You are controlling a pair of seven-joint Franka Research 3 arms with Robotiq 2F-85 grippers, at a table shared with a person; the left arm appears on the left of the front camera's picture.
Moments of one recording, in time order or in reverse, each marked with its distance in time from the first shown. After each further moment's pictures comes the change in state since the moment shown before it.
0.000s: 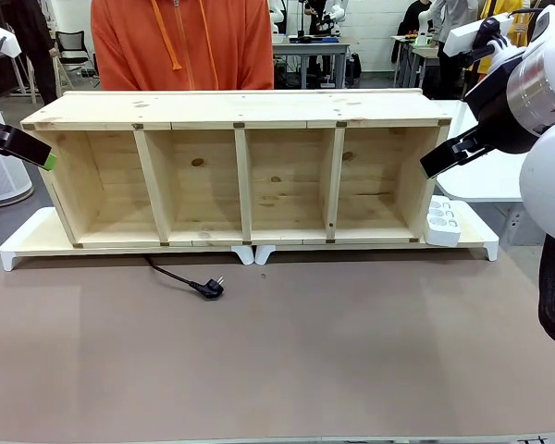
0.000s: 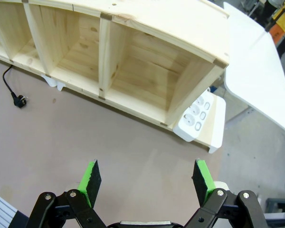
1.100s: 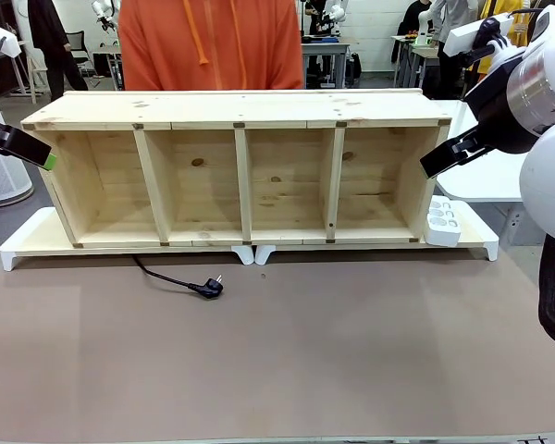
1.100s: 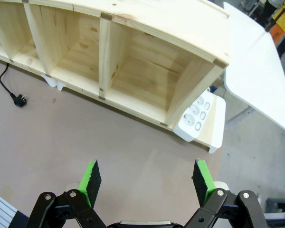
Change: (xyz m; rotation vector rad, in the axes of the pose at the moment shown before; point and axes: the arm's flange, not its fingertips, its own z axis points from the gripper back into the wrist) left arm 0.000 0.000 0.000 0.000 0.000 0.000; right arm 0.000 0.000 0.000 0.000 0.000 0.000
